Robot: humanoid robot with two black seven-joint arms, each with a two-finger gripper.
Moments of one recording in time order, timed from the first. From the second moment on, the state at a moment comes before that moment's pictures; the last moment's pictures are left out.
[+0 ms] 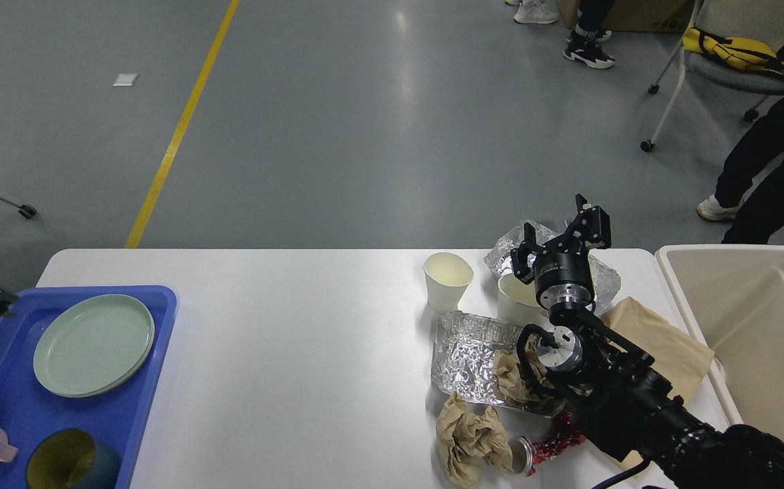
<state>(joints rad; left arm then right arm) -1.30 0.94 0.75 -1.01 -0.09 -0.03 0.29 0.62 0.04 0.81 0.54 -0.03 0.02 0.67</state>
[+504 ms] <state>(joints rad) -1.25 0.92 0.13 -0.95 -0.08 -0.03 0.27 0.62 0.04 0.81 0.54 -0.03 0.02 0.67</state>
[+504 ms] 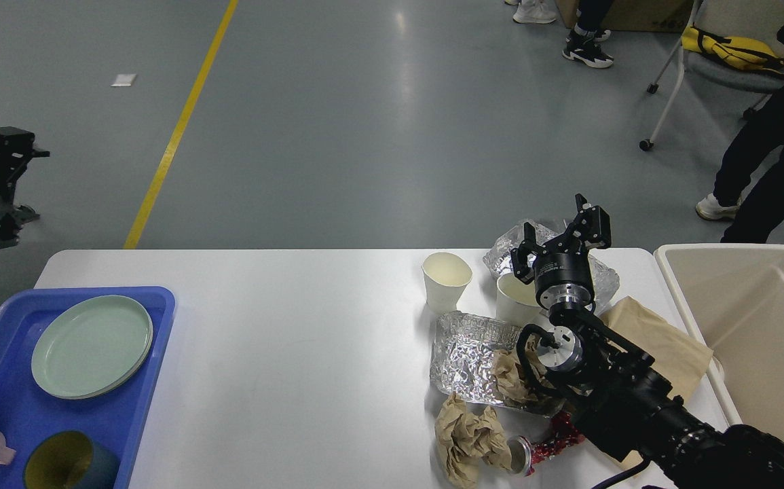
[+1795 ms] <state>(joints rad) -0.86 0.26 -0.82 -0.47 -0.22 -0.04 -0.27 0.62 0.04 0.81 0.54 -0.03 0.02 0.67</state>
